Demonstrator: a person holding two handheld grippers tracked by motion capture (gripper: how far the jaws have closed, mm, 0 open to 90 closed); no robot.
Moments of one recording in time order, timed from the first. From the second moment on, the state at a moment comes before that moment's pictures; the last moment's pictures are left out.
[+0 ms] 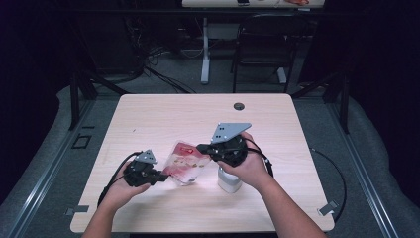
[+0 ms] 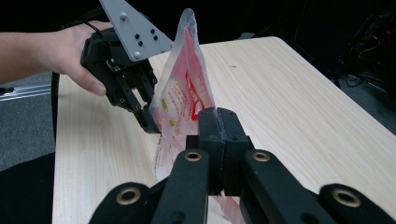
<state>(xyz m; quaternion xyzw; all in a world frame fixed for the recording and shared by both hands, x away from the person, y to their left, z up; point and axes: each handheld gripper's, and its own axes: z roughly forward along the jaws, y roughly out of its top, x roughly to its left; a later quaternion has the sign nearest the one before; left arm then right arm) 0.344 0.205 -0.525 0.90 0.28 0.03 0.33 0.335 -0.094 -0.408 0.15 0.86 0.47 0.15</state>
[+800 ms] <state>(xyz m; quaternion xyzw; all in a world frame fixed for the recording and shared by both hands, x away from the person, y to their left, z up) 0.343 0.202 -0.543 0.90 0.30 0.03 0.31 0.332 -0.070 -0.414 0.13 0.86 0.47 0.13</state>
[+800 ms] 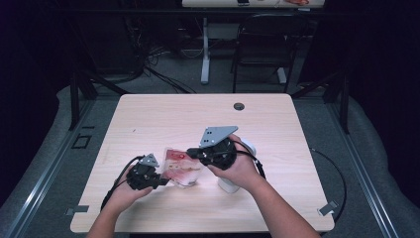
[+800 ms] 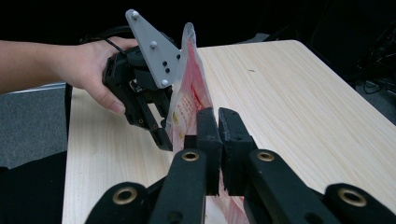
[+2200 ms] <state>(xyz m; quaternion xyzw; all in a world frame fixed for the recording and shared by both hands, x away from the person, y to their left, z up) 0.327 0.227 -0.533 0.88 0.30 0.06 0.36 0.331 -0.051 -0.410 0.14 0.84 0.51 0.08</state>
